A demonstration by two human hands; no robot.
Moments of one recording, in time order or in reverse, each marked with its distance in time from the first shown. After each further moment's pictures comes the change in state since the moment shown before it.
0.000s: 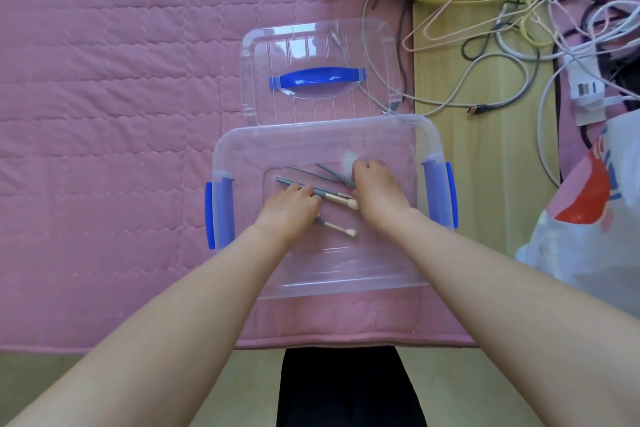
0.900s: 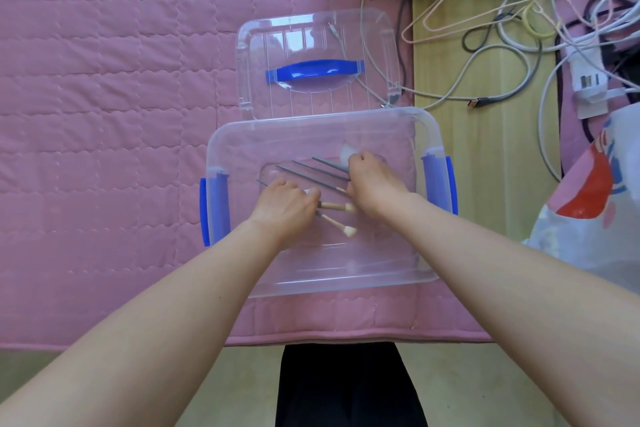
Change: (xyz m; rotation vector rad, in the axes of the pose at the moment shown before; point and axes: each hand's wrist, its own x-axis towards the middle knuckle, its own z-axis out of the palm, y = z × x) left_hand 0.000 -0.005 0.007 0.205 0.038 0.075; right_hand 0.011 -0.002 -0.004 0.035 -0.082 0.003
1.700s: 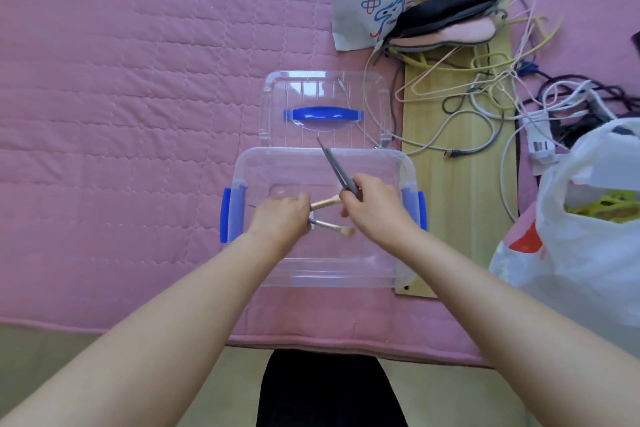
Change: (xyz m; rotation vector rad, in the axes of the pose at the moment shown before) left_hand -0.039 0.009 -0.055 -0.281 0.085 -0.331; right_hand -0.085 -0.024 -0.071 0.542 0.125 -0.037
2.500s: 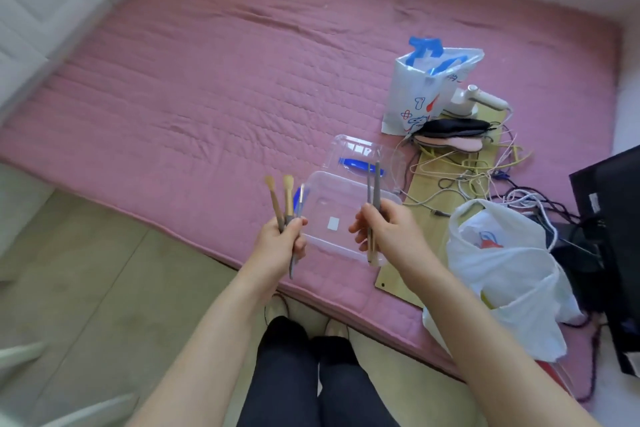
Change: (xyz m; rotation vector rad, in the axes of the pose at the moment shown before) left_hand -0.294 0.063 -0.188 -1.863 0.432 -0.536; right_hand -0.252 -0.149 -0.131 0.433 -0.180 -0.129
